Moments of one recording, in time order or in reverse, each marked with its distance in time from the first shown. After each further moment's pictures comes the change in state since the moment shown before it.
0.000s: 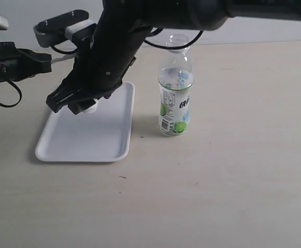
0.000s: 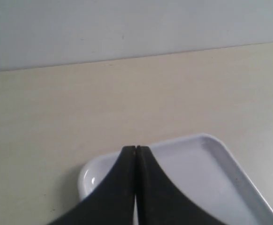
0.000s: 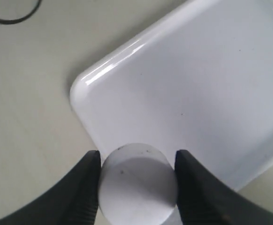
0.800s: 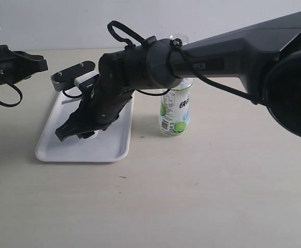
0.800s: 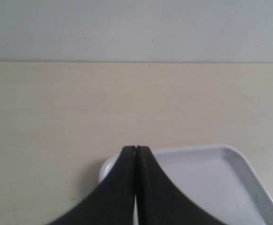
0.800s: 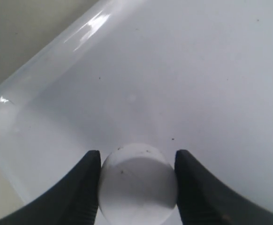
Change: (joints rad) left arm 0.000 -0.002 0.039 -0.180 0.017 0.076; right arm 0.000 0.244 0.000 -0.002 -0.253 0.066
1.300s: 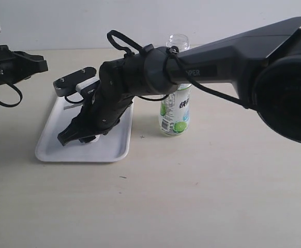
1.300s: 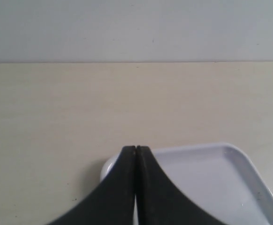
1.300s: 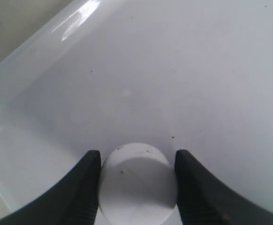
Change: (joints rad) left arm 0.000 0.000 0.000 0.000 0.001 0.016; right arm 0.000 0.030 0.000 0.000 -0.018 0.004
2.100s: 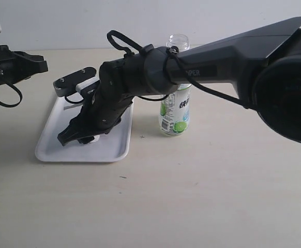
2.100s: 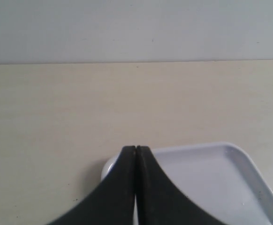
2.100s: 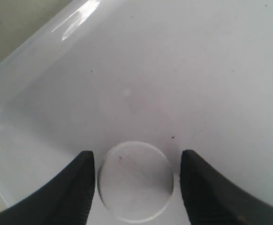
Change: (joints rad) left arm 0.000 0.000 0.000 0.000 0.000 0.006; right arm 0.000 0.000 0.000 0.000 0.000 0.000
